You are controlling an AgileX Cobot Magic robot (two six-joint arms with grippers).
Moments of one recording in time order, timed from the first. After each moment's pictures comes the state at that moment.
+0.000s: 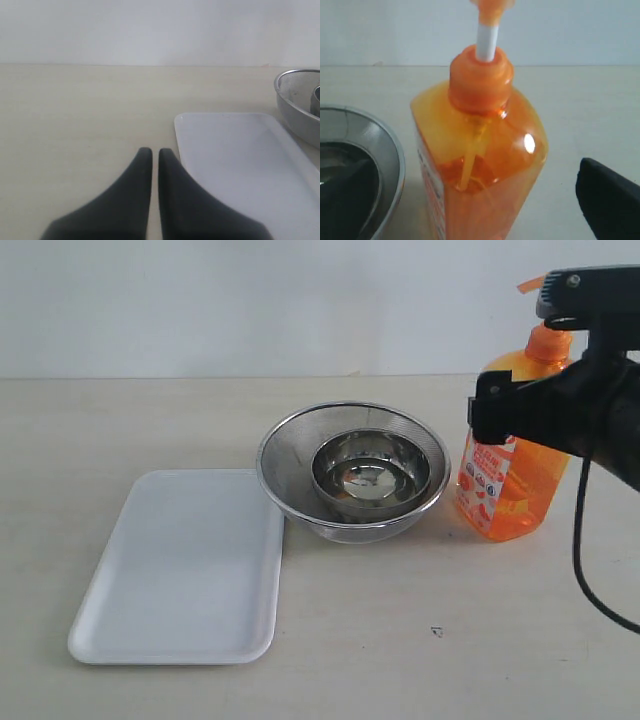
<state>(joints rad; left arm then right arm) -0.07 0.00 0.00 0.09 0.31 -0.12 0.64 1.34 -0.66 1.48 -0.65 -1.18</state>
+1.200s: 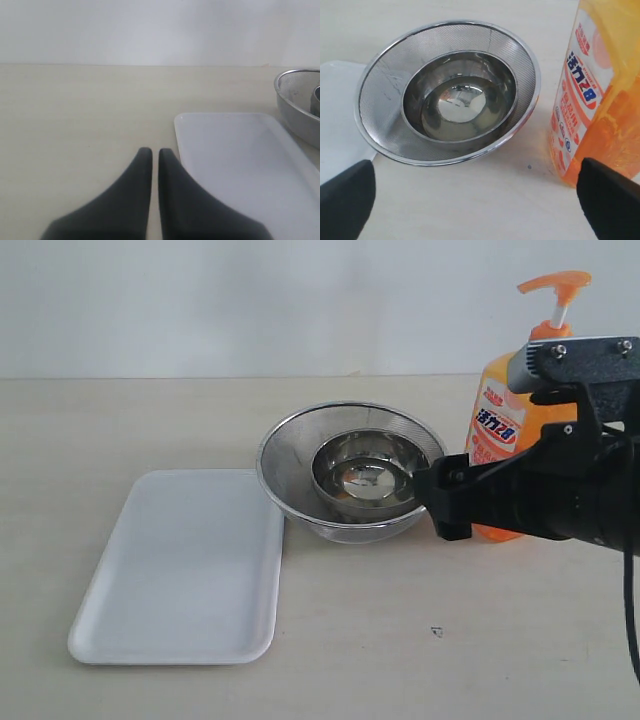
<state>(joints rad) -0.07 0.00 0.00 0.09 0.31 -0.12 0.64 1.18 -0.52 1.47 -0.18 -1.22</state>
